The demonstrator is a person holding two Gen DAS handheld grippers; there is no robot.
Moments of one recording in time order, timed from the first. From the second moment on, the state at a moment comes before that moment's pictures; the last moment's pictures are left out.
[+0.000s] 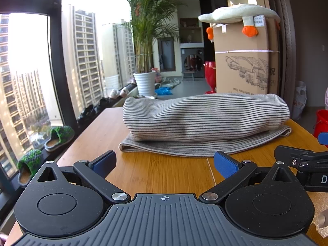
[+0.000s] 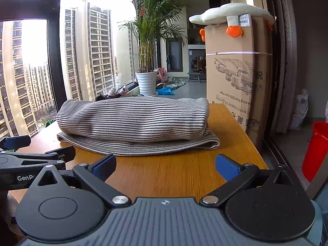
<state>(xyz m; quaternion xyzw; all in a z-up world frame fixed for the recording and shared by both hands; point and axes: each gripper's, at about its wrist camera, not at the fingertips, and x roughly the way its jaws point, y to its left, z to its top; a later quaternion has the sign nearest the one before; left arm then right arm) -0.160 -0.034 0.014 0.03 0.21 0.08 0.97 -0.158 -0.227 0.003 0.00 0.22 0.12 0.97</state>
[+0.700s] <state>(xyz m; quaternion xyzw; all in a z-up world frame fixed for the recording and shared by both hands) -0.169 -0.027 0.014 0.01 0.20 0.08 0.98 -0.156 -0.230 0.003 0.00 0.22 0.11 0.97</state>
